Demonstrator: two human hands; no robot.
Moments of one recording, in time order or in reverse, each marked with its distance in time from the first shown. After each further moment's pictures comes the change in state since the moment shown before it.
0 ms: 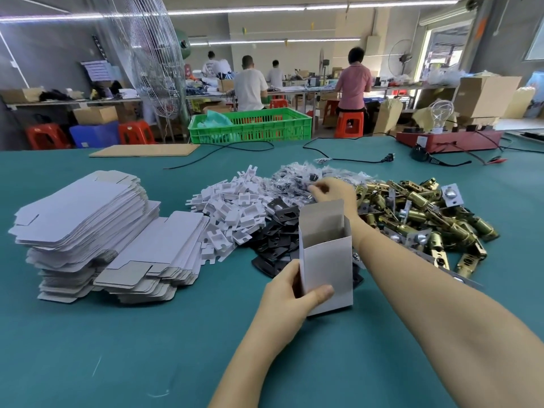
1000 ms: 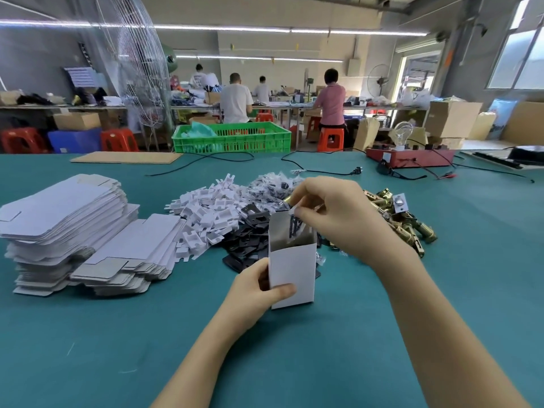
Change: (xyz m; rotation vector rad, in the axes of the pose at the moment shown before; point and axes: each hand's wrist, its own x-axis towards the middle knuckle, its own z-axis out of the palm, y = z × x) left_hand -0.005 0.007 0.006 -0.010 -0.039 -0.020; right_hand -0.125 -0.102 -0.142 -0.139 -0.193 -0.481
